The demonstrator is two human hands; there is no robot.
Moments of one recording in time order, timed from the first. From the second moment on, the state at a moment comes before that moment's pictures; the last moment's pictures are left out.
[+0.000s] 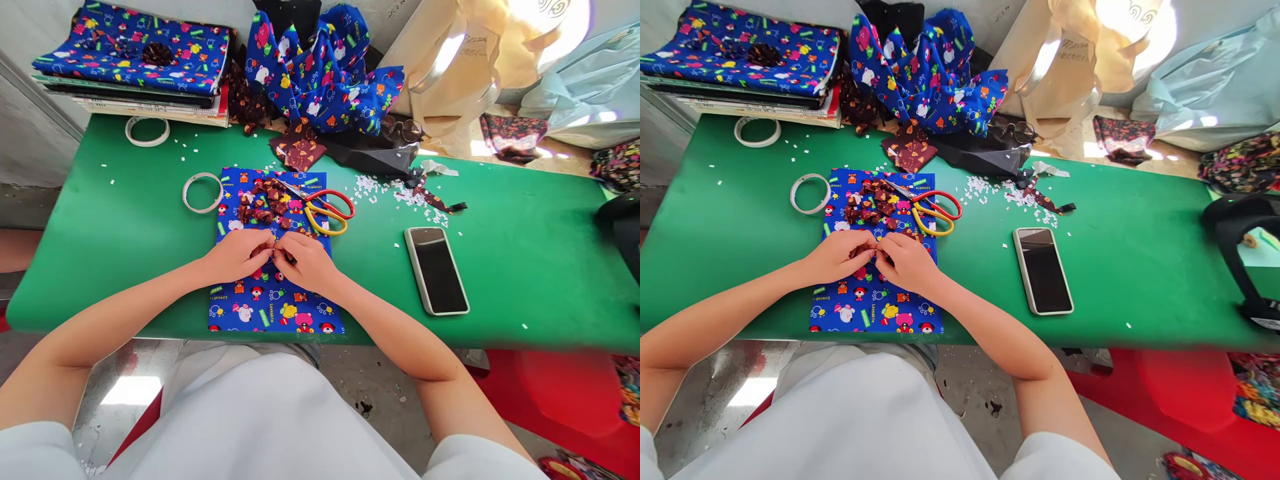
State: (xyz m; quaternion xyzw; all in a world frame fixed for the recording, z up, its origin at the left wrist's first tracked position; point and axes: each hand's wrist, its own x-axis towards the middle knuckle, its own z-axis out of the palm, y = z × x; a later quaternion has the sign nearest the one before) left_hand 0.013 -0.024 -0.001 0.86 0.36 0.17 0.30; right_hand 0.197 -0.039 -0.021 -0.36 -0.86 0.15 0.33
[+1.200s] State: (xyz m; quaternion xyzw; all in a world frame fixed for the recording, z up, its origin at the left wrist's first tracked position) left_hand 0.014 -0.024 0.000 0.88 0.36 0.15 0.28; right_hand 0.200 -0.039 -0.020 -0.36 -0.89 0.09 0.26
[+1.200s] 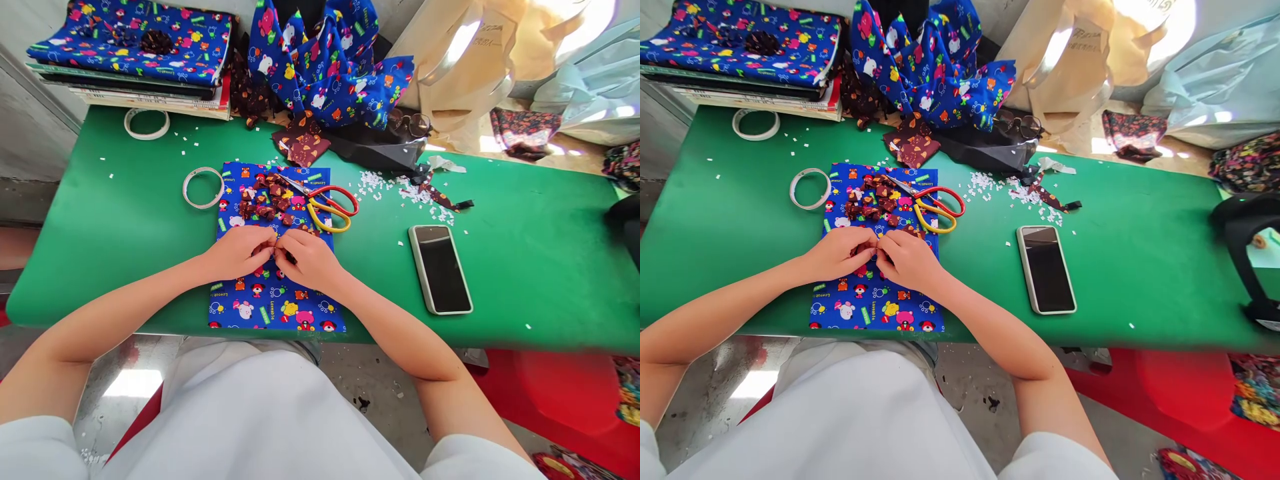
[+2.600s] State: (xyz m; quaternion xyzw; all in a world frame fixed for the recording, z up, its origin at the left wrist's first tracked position) left_hand 0.015 -0.024 0.000 0.88 0.36 0.14 0.28; right_hand 0.201 -0.039 -0.020 -0.36 -0.90 0.07 0.25
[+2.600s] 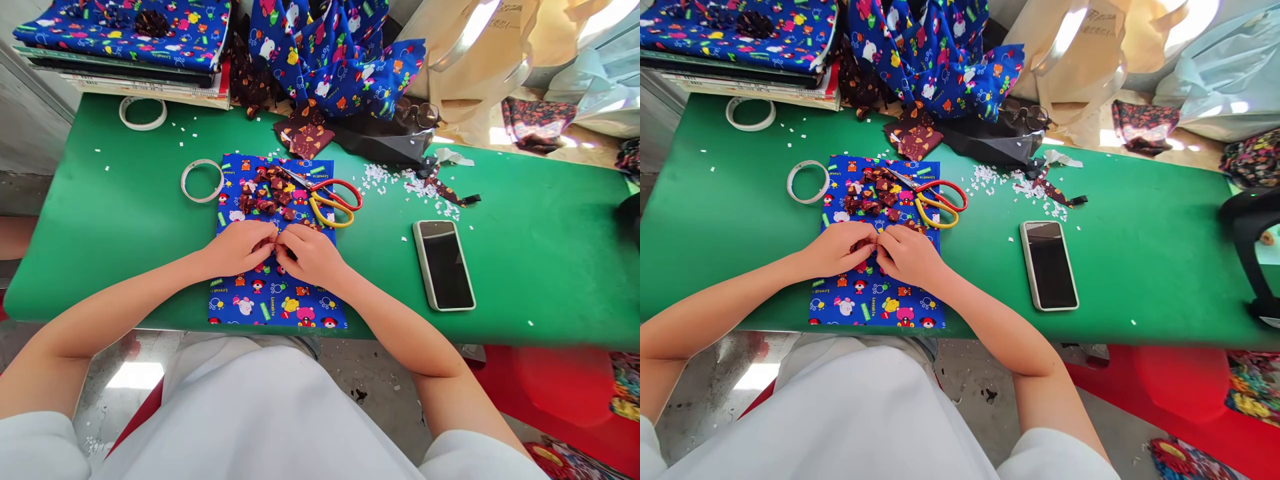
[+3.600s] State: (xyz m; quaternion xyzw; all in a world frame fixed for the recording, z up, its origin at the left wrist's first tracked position) left_hand 0.014 -0.025 -0.005 0.90 0.33 0.16 0.23; right_hand 0.202 -0.039 -0.020 -0.35 -0.91 0.03 0.23
